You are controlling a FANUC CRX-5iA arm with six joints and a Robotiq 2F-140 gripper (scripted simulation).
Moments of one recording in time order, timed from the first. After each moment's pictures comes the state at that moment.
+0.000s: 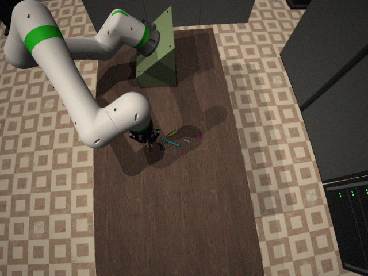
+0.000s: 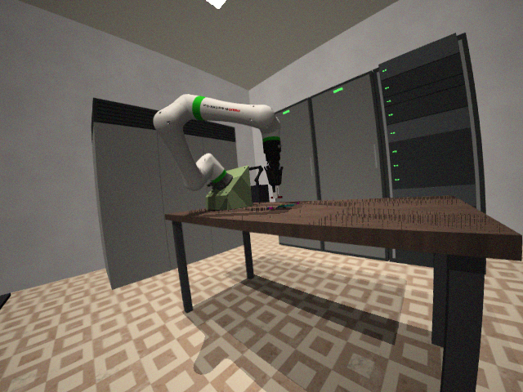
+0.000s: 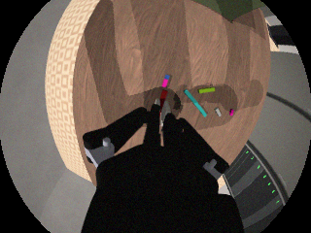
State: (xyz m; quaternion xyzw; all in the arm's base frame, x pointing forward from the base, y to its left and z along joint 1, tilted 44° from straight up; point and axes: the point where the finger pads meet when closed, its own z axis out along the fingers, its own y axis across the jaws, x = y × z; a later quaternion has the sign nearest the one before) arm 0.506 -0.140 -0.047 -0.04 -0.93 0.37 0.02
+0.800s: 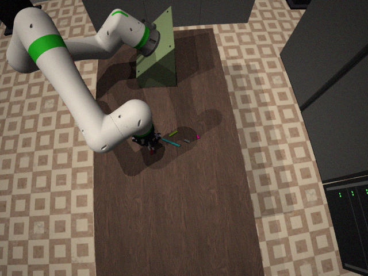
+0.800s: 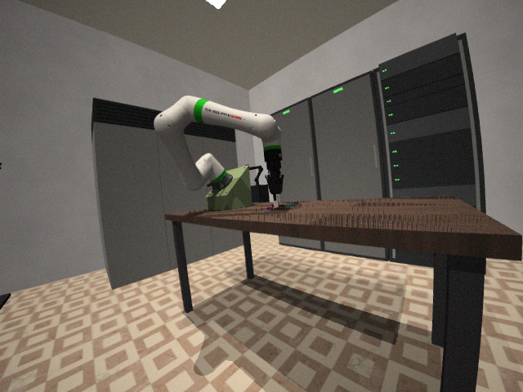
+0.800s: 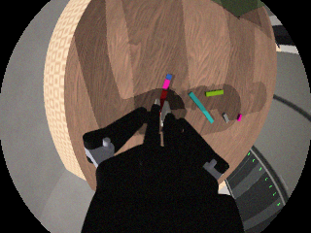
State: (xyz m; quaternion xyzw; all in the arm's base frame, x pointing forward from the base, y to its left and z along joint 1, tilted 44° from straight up) arm 0.503 -0.171 -0.080 -0.04 -0.93 0.37 0.02
